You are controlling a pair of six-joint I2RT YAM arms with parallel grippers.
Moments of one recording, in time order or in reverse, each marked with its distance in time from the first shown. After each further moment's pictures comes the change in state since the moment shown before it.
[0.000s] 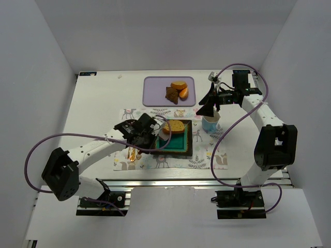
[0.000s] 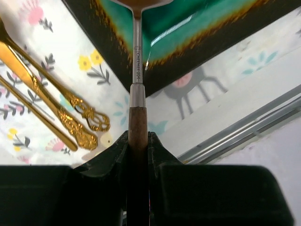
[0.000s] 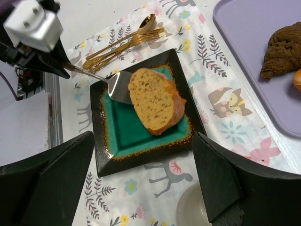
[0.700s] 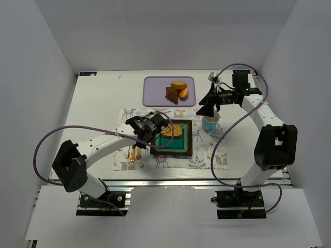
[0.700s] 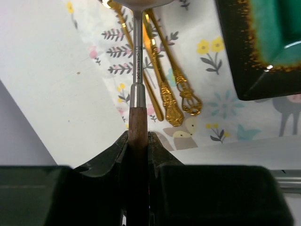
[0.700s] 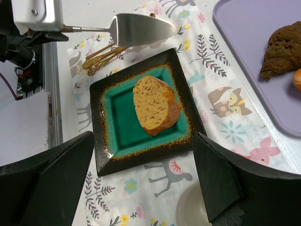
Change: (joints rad) left arm -0.121 0.146 0.204 -0.327 -0.562 -0.100; right arm -0.002 0.000 0.000 -0.003 0.002 -0.004
